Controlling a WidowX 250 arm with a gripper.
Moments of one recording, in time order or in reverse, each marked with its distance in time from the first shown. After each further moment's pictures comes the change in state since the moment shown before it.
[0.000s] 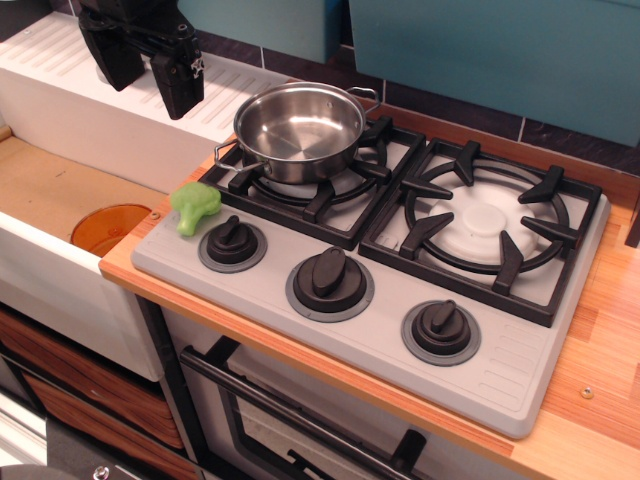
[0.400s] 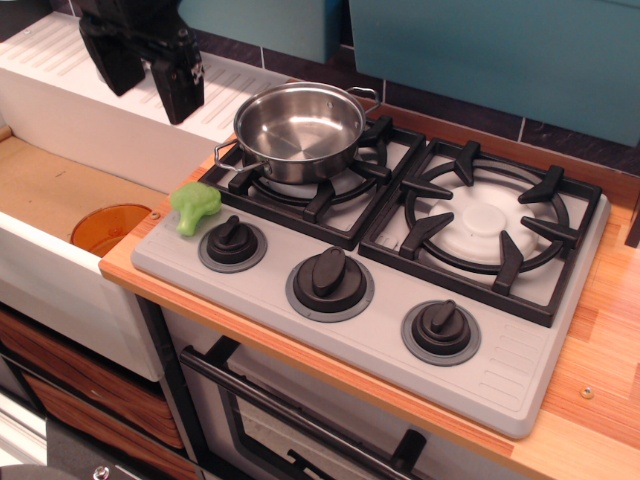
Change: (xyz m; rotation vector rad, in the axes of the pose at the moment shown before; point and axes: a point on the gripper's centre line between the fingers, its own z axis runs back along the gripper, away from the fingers) arm -0.004 -0.003 -0.009 -0.017 0.018 0.003
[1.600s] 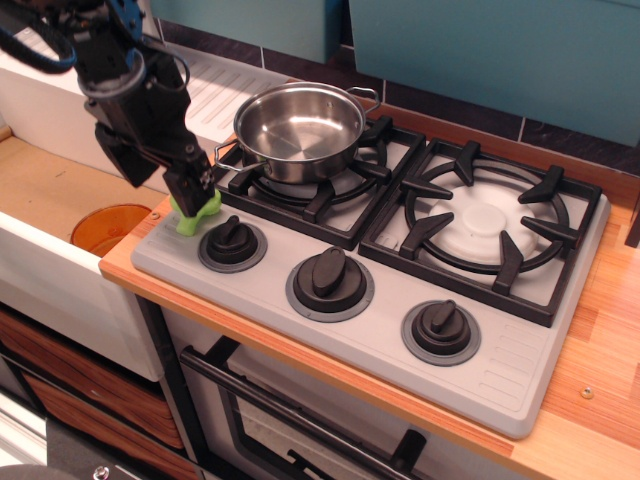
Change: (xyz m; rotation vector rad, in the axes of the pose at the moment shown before) arm -0.032 -0.013 -0.054 -0.013 -0.084 0.014
